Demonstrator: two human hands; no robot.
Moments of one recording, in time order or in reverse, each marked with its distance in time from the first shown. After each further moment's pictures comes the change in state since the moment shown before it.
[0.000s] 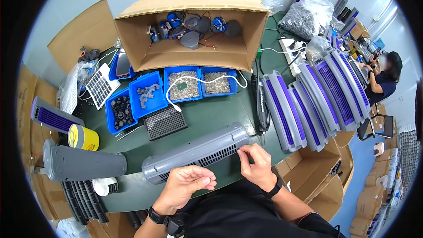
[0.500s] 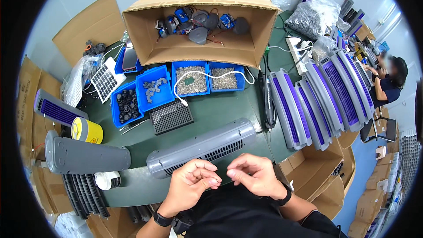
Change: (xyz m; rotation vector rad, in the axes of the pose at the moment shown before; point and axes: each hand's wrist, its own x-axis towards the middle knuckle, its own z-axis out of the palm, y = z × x) left_hand -0.014 0.003 0.013 0.207 0.025 0.157; right_hand 0.007 -0.064 -0.023 0.823 -0.435 0.564
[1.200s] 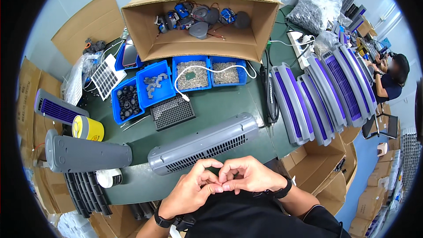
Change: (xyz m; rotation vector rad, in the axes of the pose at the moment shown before) left_hand -0.013 0.017 0.002 0.378 -0.142 -0.108; right_hand 0.014 -0.001 -0.004 0.111 -0.507 0.278
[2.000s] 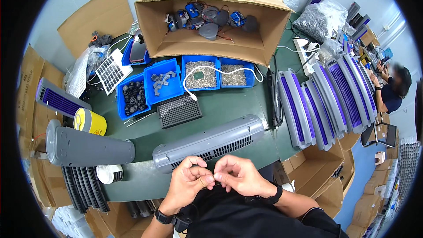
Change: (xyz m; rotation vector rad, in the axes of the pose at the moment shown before) left_hand -0.001 -0.047 -0.012 -0.497 0.227 0.054; right_hand 0.021 0.014 0.028 -0.082 0.233 0.005
